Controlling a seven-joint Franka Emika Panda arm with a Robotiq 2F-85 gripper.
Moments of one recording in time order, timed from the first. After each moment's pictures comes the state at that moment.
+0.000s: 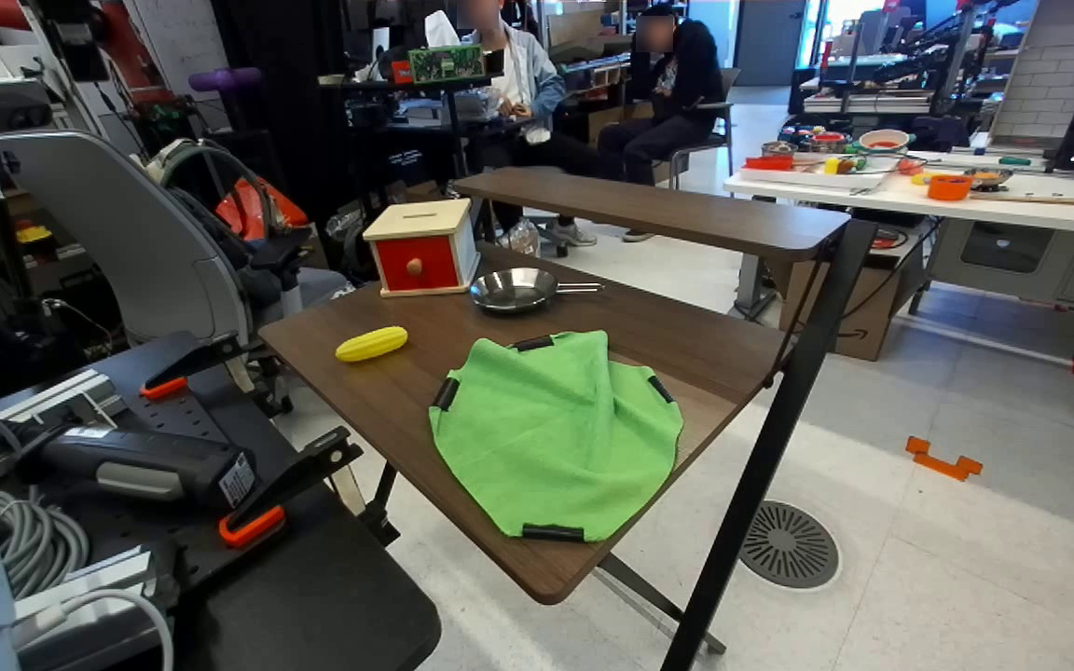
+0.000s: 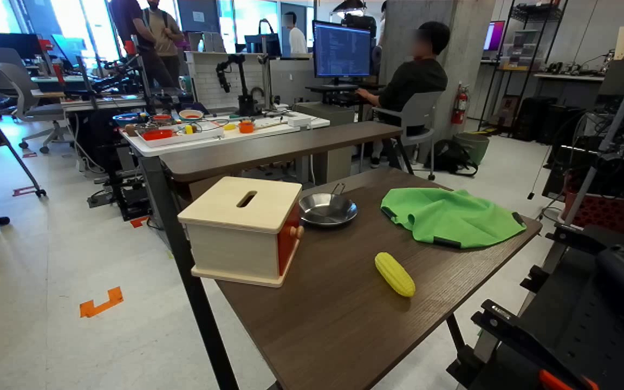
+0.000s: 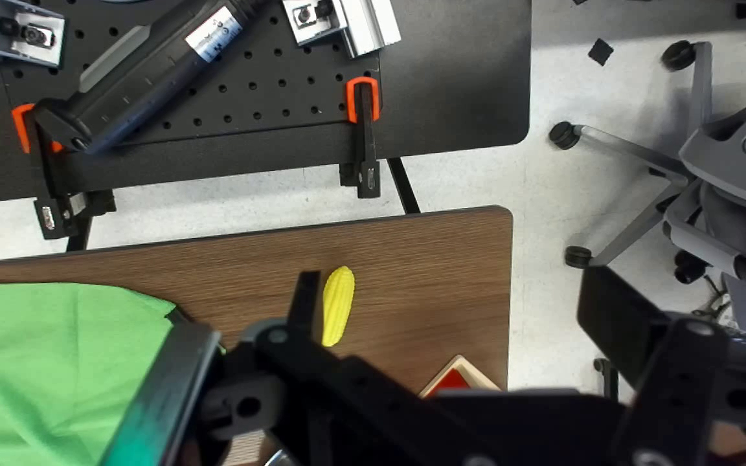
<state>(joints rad) 0.14 -0.59 0.05 -2.67 0.25 2.04 0.08</state>
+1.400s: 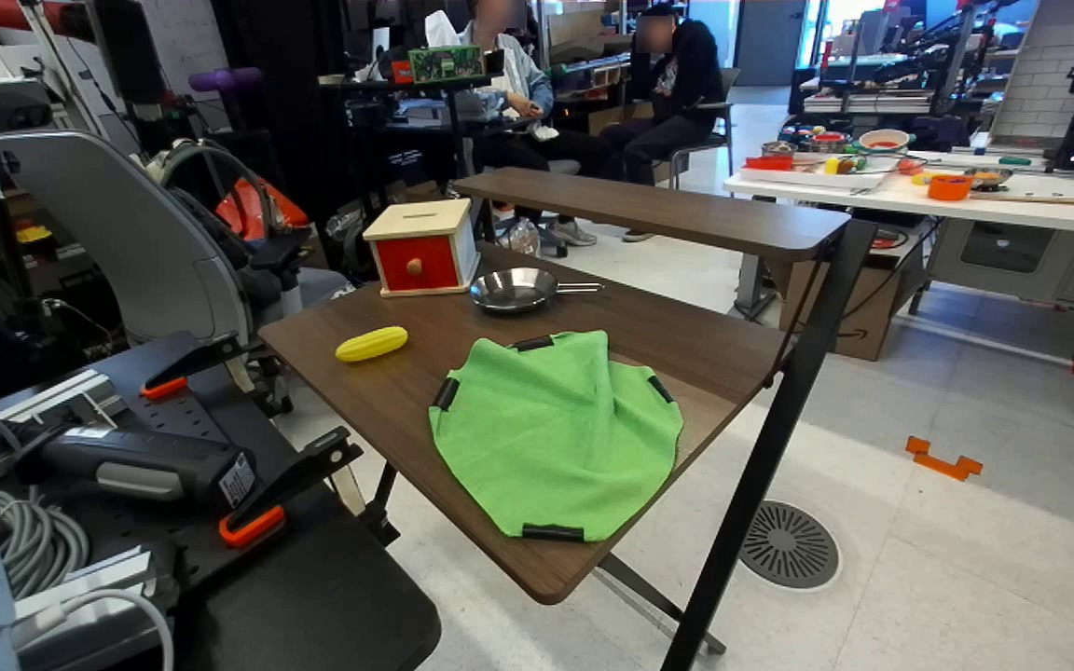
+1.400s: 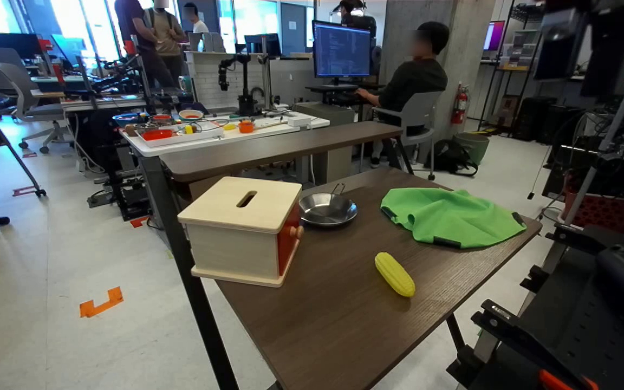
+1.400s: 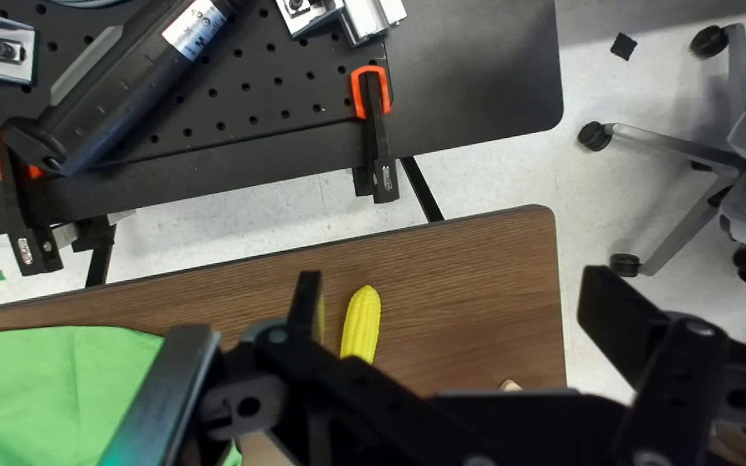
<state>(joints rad) 0.13 -0.35 0.07 -2.62 0.25 2.16 0.15</state>
